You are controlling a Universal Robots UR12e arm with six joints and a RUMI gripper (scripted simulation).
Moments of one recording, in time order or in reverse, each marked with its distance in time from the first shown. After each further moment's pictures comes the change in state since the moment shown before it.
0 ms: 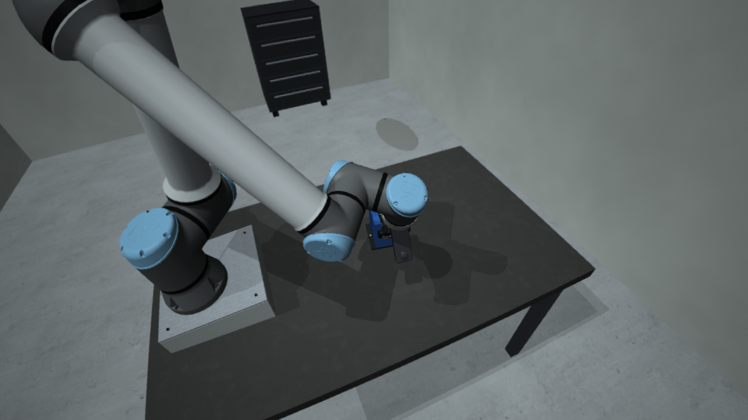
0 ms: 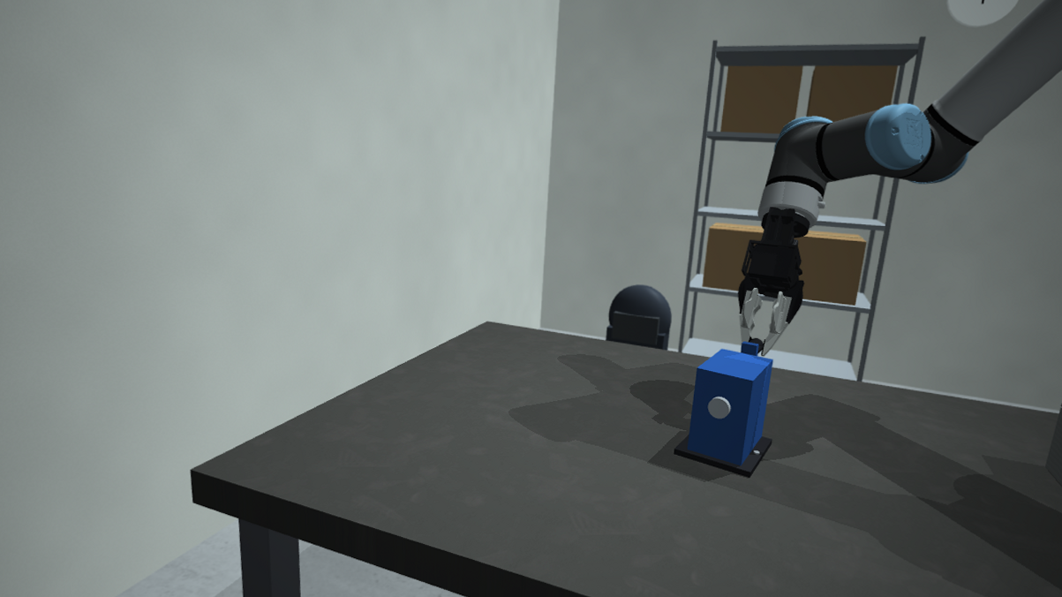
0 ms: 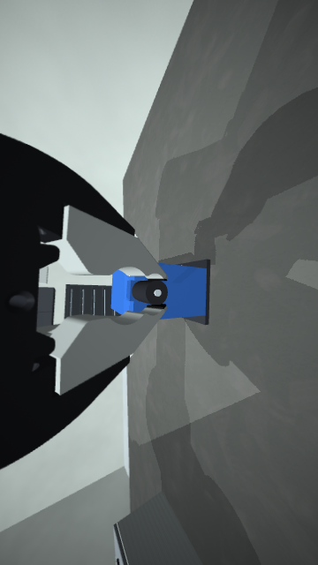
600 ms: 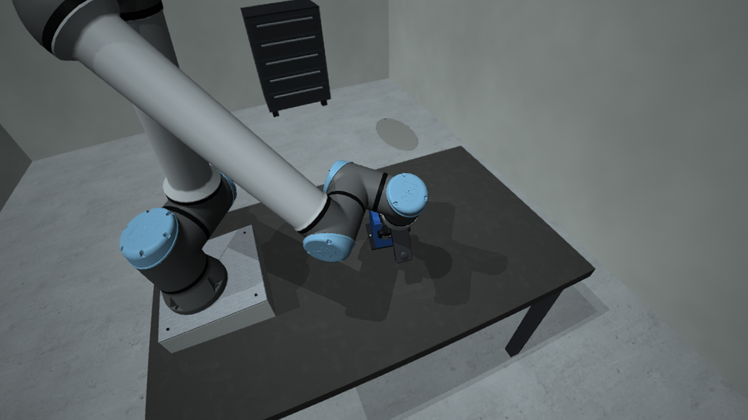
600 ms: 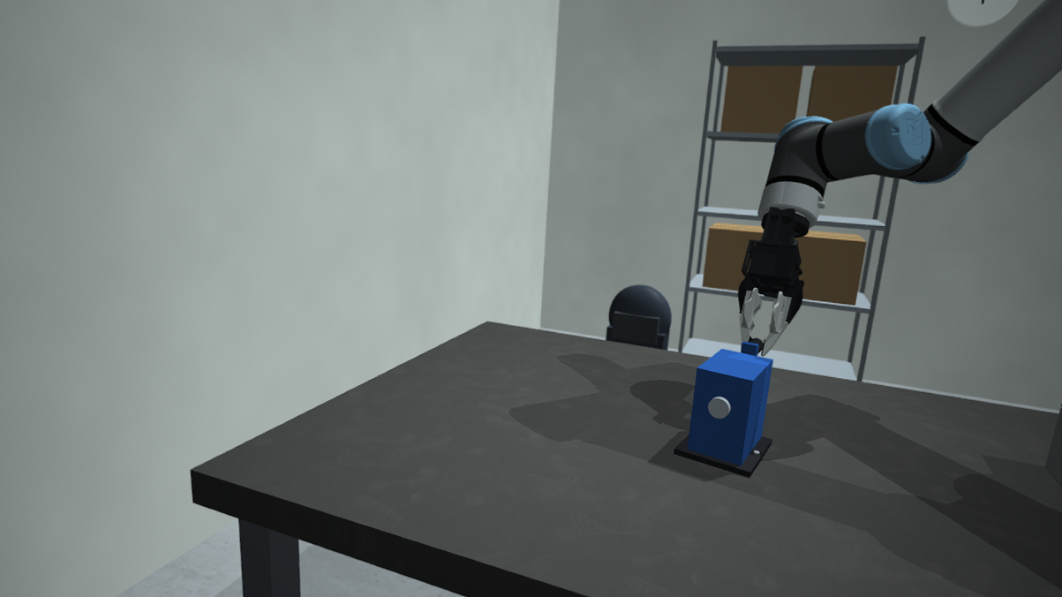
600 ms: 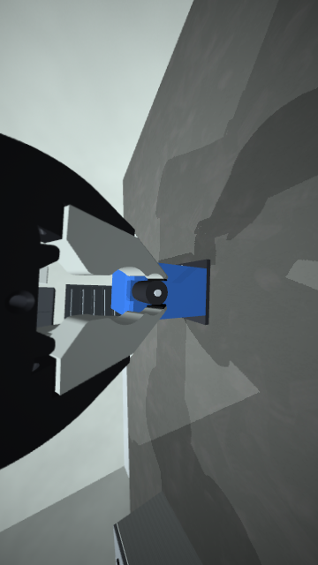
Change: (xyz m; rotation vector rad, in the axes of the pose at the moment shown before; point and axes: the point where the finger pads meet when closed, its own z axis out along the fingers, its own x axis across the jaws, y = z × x) arm 0.000 0.000 0.000 0.000 0.000 0.000
